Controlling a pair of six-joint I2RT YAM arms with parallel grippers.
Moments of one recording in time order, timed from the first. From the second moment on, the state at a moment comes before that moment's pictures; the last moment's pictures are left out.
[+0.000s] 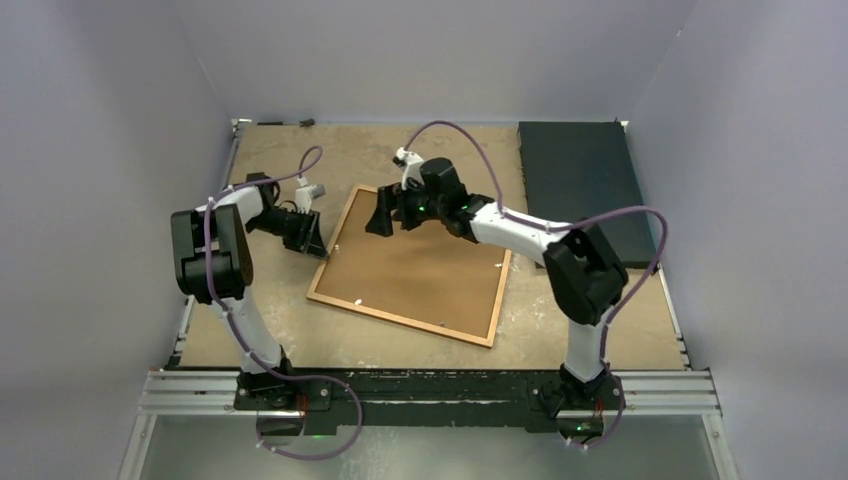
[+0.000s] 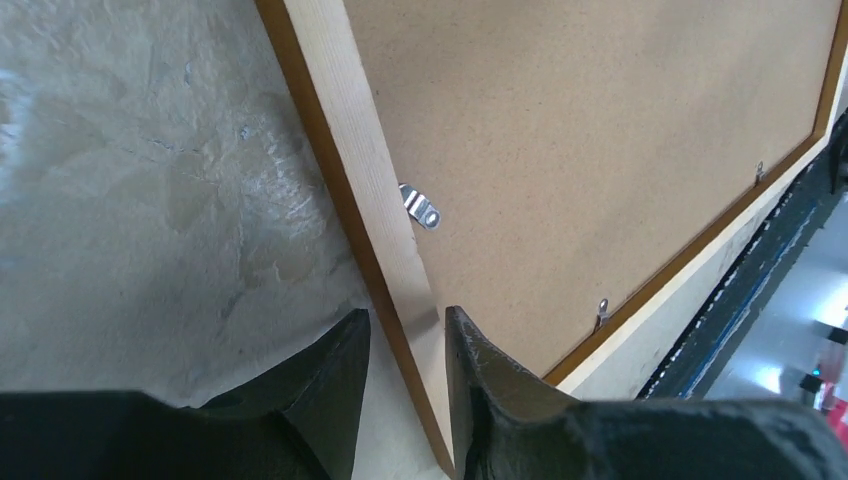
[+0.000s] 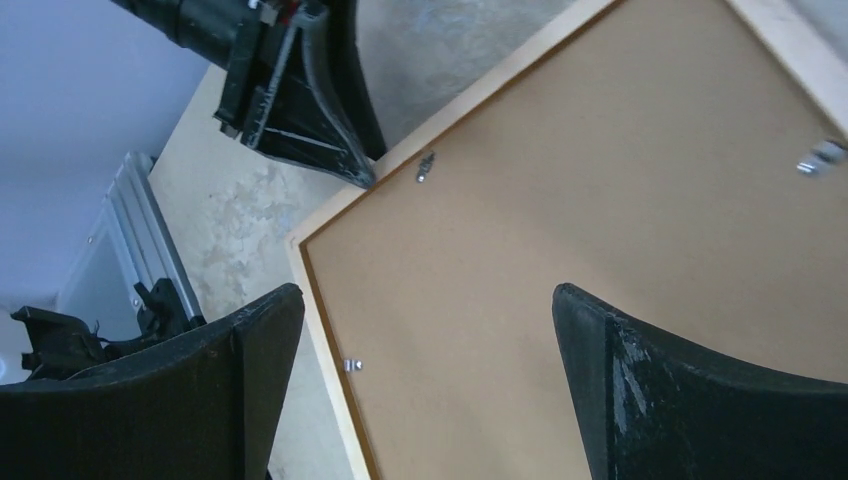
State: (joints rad) left arm 0.18 1.90 1.22 -0.84 0.75 0.58; right arm 0.69 1.84 1.31 0.04 -0.40 0.43
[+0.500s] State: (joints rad) left arm 0.20 1.96 1.21 -0.84 0.81 0.57; right arm 0.79 2.16 1.56 0.12 -0.54 0.46
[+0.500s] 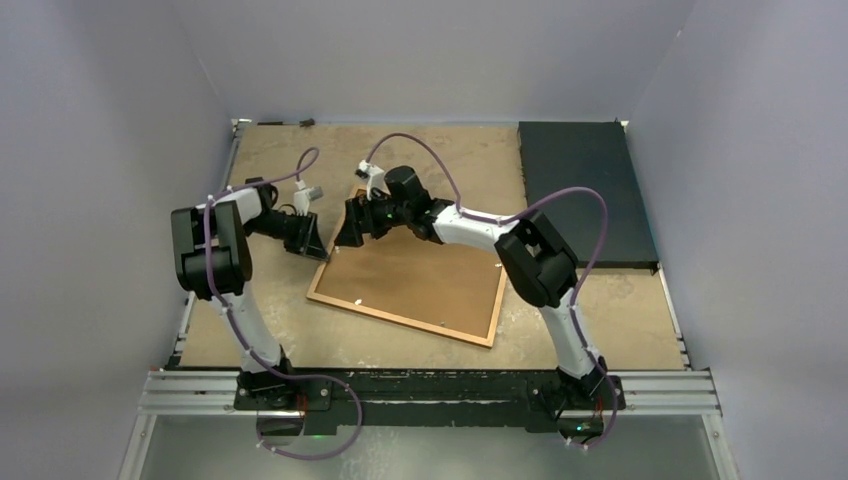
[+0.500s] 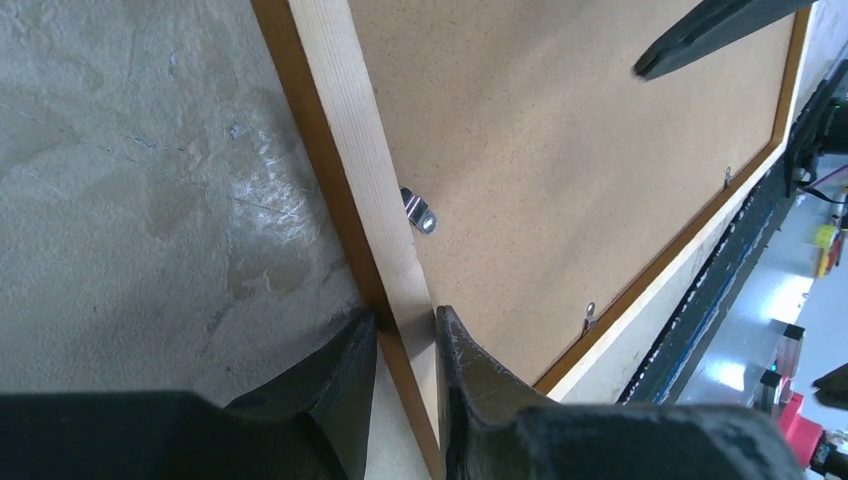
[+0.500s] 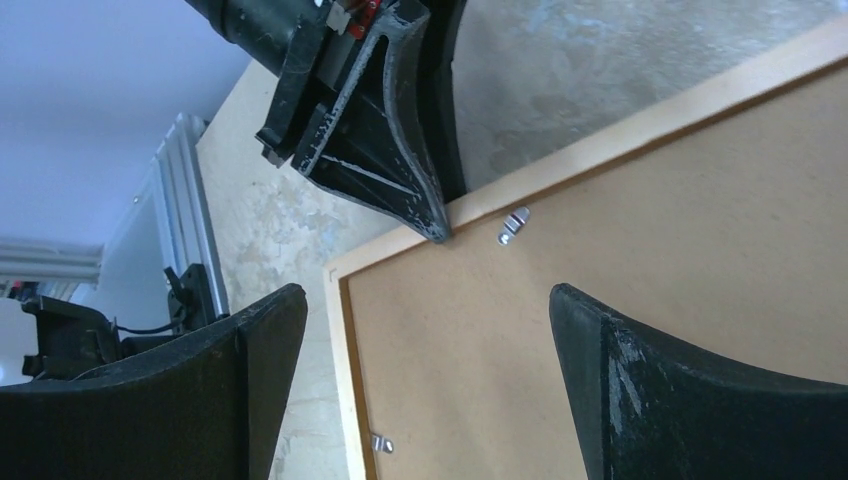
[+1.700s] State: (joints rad) left arm 0.31 2.01 1.21 -0.85 0.94 0.56; right arm 0.83 2.38 1.71 0.19 -0.64 0.52
